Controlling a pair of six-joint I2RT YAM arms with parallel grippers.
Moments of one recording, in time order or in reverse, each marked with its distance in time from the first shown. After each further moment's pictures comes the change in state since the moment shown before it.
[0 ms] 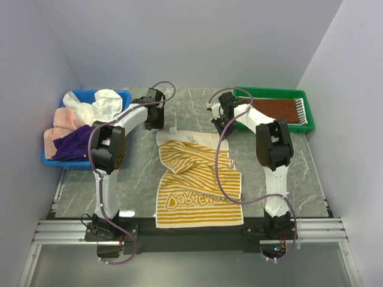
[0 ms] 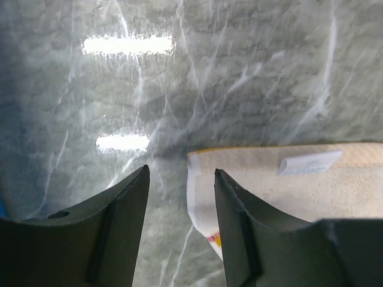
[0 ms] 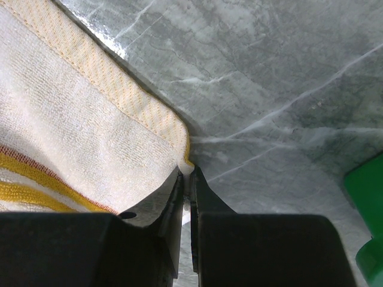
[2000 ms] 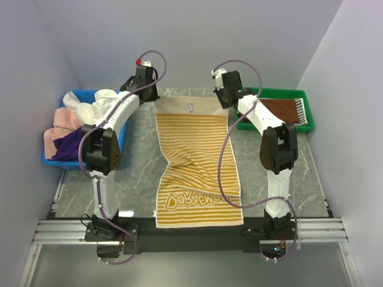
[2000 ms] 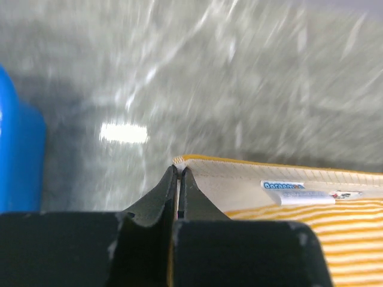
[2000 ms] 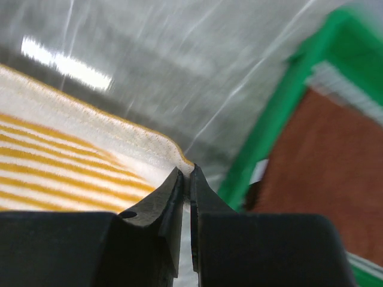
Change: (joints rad) left arm 0.047 -0.031 0.230 0.070 -0.023 -0.061; right arm -0.002 -0.073 0.156 0.225 0.248 0.058
